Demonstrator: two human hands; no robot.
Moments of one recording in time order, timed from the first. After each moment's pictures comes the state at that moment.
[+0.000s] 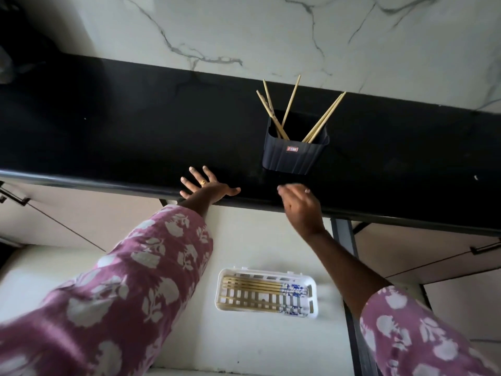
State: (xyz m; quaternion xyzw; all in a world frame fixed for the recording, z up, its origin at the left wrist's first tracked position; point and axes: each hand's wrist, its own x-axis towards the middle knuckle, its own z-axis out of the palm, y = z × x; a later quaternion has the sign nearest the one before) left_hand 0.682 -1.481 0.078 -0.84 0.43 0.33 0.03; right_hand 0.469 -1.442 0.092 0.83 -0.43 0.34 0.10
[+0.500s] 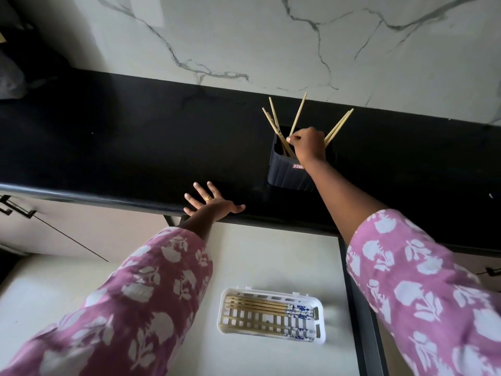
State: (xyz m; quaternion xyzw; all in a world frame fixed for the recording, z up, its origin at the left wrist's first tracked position) left_hand 0.682 -1.487 0.081 -0.84 0.42 0.34 0.04; right_hand 0.508 -1.592 0.175 0.67 -0.66 0.30 -0.16
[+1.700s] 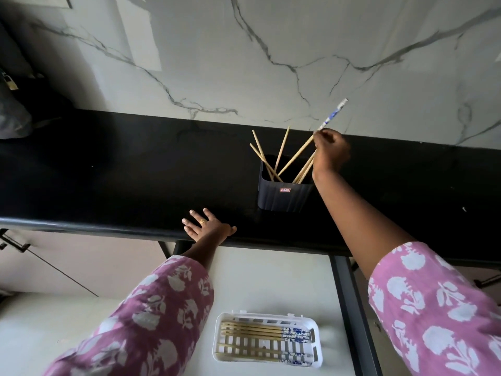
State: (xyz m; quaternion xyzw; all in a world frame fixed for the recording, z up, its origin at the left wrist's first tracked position) left_hand 0.673 -1.493 0.065 -0.86 0.40 0.31 -0.03; right_hand 0.472 -1.574 0.234 0.38 -0.59 0.67 -0.24
